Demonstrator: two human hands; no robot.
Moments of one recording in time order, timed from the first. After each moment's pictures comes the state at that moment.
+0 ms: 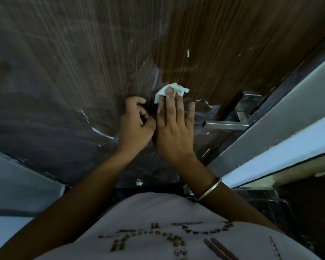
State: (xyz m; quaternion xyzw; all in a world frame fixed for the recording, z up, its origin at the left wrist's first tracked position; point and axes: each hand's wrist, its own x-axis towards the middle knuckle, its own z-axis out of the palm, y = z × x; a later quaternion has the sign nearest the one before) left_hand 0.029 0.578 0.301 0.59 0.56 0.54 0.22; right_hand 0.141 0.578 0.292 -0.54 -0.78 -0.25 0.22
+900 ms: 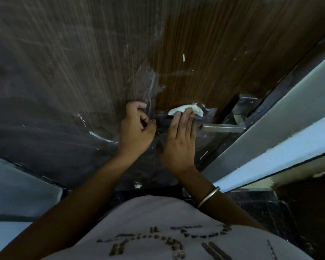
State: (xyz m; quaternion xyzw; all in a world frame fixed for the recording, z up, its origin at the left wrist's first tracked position) left_hand 0.033 0.582 0.294 0.60 0.56 0.53 0.21; right_hand 0.159 0.571 0.262 -0.61 -0.75 -0.08 0.22
